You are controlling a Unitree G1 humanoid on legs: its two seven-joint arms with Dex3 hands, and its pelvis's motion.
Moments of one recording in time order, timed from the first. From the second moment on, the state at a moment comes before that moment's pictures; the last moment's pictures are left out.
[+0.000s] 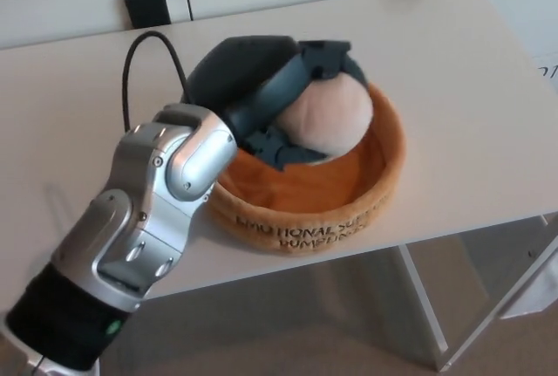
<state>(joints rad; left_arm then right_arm) -0.57 0.37 -0.47 -0.05 0.62 0.25 -0.31 0.20 -0.49 0.02 1.26 -0.23 -0.39 -0.13</state>
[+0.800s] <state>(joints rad) -0.67 0.46 -0.55 -0.11 0.76 0.42 -0.56 0.19 -0.49 0.02 1.25 -0.23 -0.39 -0.11</state>
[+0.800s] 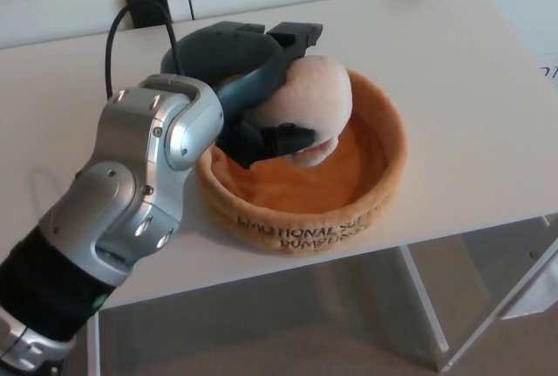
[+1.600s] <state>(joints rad) -0.64 0.38 -0.53 -0.12 0.83 0.44 -0.51 0.19 -0.49 0.03 1.25 -0.23 -0.39 -0.11</state>
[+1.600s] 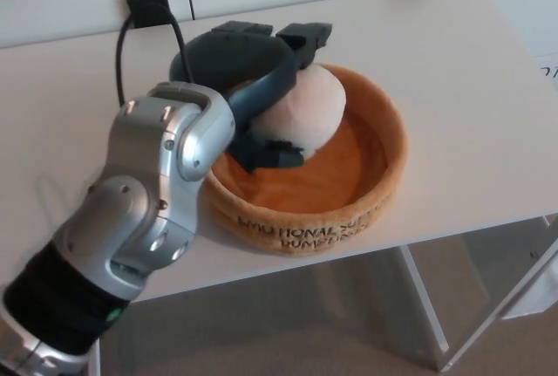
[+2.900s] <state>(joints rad) -0.88 0.49 -0.53 -0.01 0.92 0.38 -0.73 0.18 -0.49 0.03 1.18 -0.23 -0.40 -0.09</state>
